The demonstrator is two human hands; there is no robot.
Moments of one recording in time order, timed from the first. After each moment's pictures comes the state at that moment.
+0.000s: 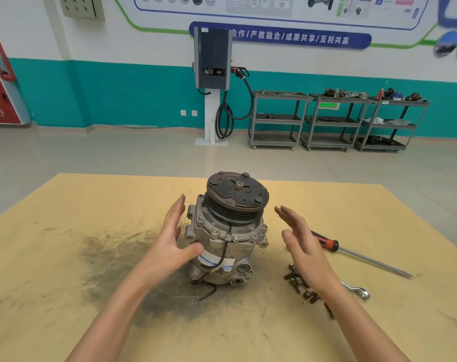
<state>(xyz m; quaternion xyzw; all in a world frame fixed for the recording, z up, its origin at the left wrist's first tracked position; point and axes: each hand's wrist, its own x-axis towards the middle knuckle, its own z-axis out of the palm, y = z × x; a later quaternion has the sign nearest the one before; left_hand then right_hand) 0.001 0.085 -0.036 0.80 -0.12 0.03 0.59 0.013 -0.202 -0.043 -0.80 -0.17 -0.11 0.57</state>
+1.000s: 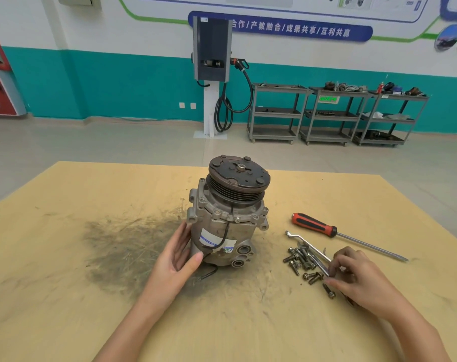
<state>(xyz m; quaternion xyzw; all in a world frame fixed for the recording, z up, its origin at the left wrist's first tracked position) -0.042 0.068 -0.100 0.69 -0.04 0.07 0.72 -0.037 -0.304 -0.066 -0.96 -0.11 -0.03 0.25</state>
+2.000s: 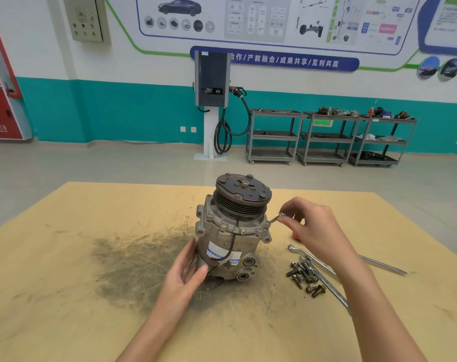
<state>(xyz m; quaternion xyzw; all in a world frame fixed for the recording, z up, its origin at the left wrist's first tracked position) -0.046 0.066 -0.106 0.67 -0.06 0.09 0.74 -0.013 -0.189 0.032 -0.91 -0.13 -0.19 0.35</state>
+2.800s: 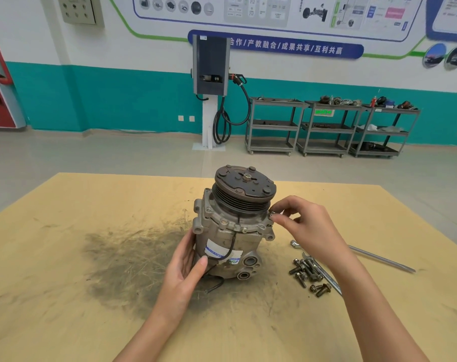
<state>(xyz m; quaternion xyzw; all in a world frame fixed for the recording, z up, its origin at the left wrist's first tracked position) -0.034 0.057 -0.108 0.62 -0.09 0.13 0.76 0.005 -0.180 0.016 -0.88 -0.16 -0.16 0.41</state>
